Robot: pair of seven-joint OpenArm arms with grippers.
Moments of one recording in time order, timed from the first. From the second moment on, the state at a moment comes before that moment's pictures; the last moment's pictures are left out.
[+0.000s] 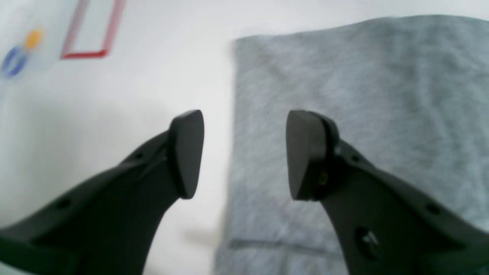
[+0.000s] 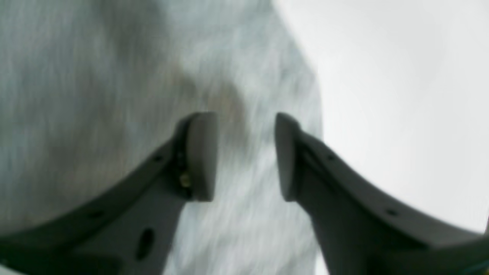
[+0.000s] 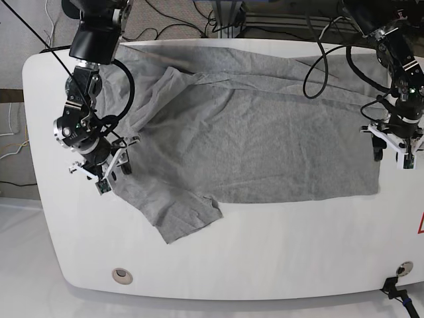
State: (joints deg) left arm 4.0 -13.1 -34.1 101.1 -8.8 -28.8 45.6; right arm 8.4 10.7 17.3 84.5 2.5 39.0 -43.0
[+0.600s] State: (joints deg) left arm -2.7 -13.2 -34.1 93.3 -9.2 -19.9 45.1; right arm 25.7 13.3 17.3 49.7 2.4 38.6 -28.3
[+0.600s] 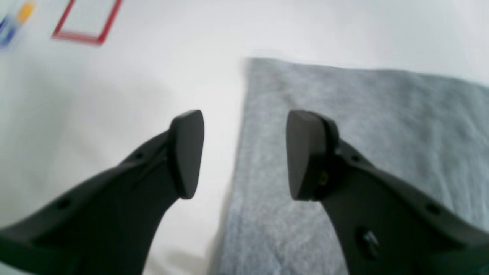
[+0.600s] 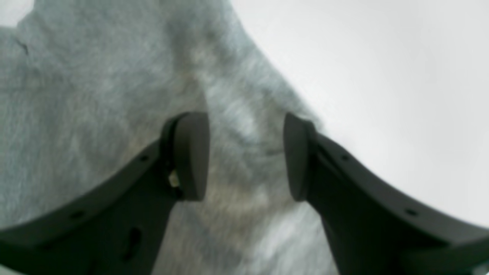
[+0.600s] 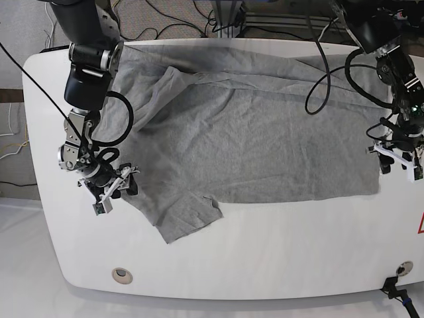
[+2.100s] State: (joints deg) left arm -9.7 -18.5 -25.6 71.8 -9.3 -19.2 31.7; right arm 26.4 13.8 14.8 33.9 2.0 30.2 -9.7
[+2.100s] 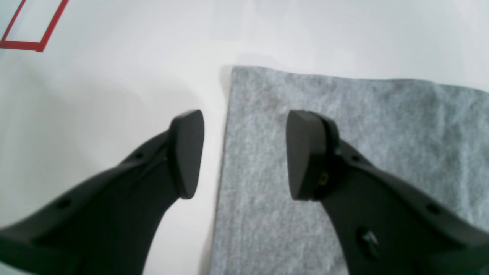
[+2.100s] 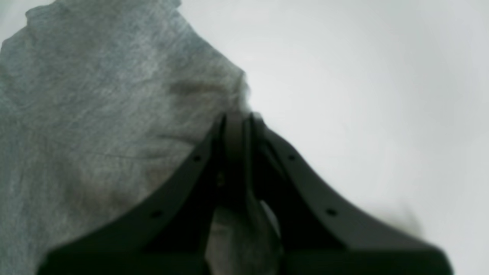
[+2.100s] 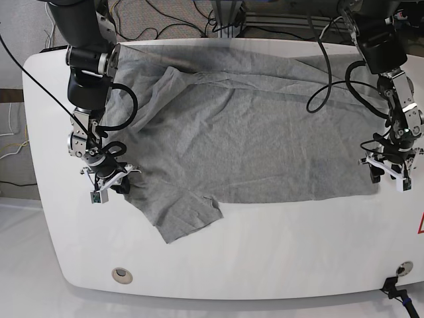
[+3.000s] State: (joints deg) left arm -21.1 -21.3 -25.7 44.6 -9.0 -19.0 25.2; right arm 25.4 13.9 14.8 34.1 2.5 30.7 -8.5
